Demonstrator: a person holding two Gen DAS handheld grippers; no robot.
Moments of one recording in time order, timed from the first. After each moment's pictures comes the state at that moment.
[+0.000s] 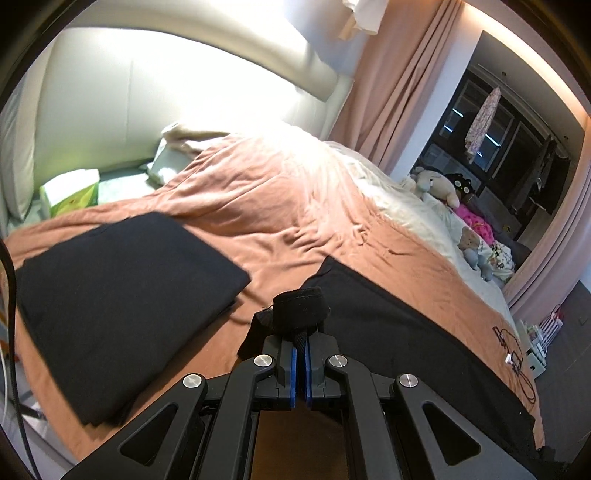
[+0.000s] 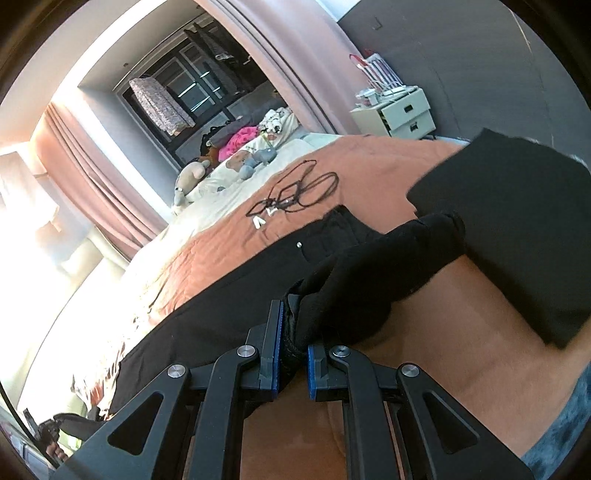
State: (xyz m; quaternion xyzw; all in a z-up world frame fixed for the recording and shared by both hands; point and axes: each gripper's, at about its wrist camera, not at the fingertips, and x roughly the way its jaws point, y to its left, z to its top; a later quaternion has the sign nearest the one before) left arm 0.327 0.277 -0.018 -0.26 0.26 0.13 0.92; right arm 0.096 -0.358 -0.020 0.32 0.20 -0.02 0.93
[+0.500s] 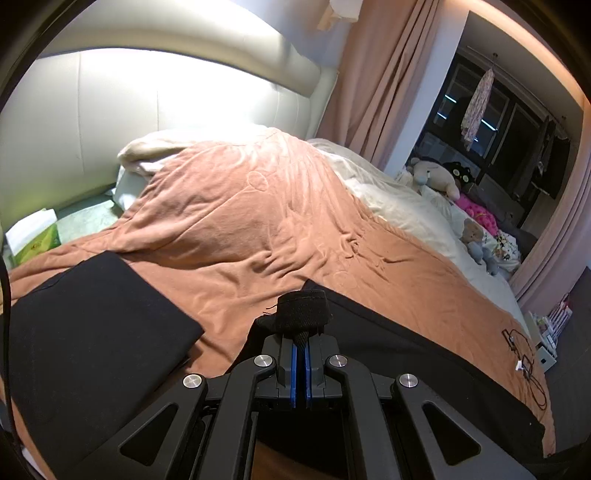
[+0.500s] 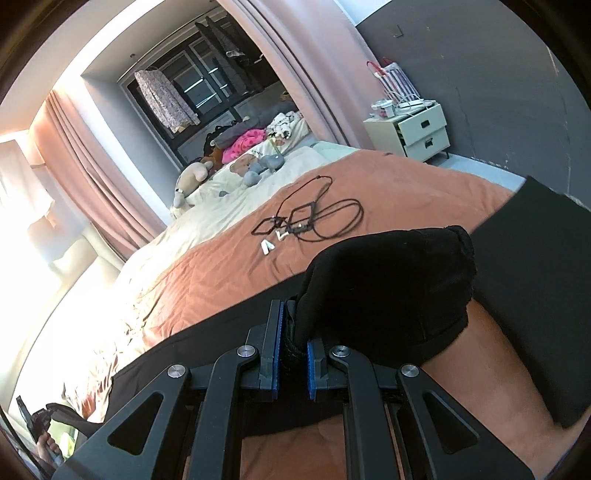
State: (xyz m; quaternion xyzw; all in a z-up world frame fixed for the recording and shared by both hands) left arm 0.431 0.266 -0.001 -0.23 0.28 0.13 0.92; right arm 0.192 -0.358 0.011 0.29 0.20 -0.03 0.93
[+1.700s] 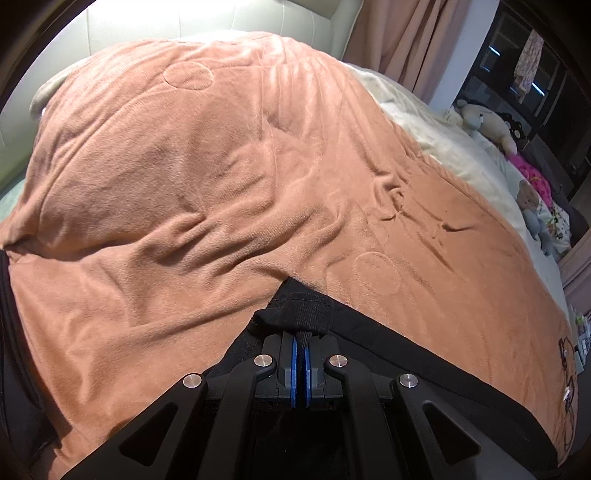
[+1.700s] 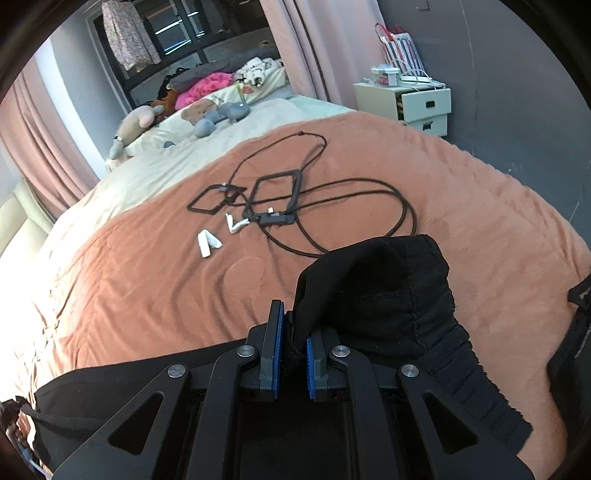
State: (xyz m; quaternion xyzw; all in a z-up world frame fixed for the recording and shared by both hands) left arm 0.667 0.265 -0.124 -0.23 0.40 0.17 0.87; right arm 0.454 -0.324 -0.007 0.22 0.31 -0.10 0.92
